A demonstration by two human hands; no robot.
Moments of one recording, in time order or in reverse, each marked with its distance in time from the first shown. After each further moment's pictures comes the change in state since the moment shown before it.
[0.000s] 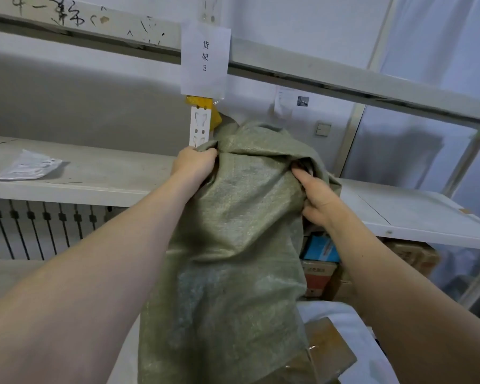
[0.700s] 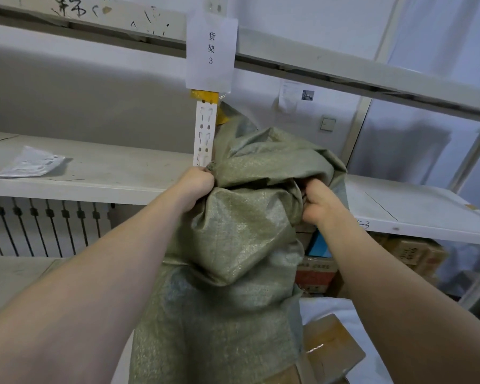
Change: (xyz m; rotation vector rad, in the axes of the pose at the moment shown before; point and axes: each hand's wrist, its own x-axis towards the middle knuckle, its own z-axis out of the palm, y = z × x) left_hand 0.006 -0.043 0.004 0.057 -0.192 -0.064; right_hand 0.010 0.013 0.019 0.224 -0.001 0.152
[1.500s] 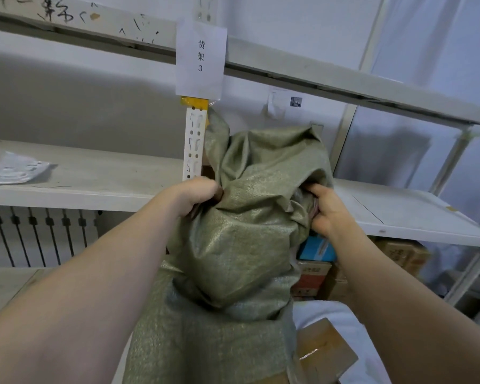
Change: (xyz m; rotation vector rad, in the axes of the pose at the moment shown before) left_hand -0.014 0.015 0.001 0.066 -0.292 -0.118; right_hand -0.007 -0.006 -0.036 0.013 0.038 -0.112
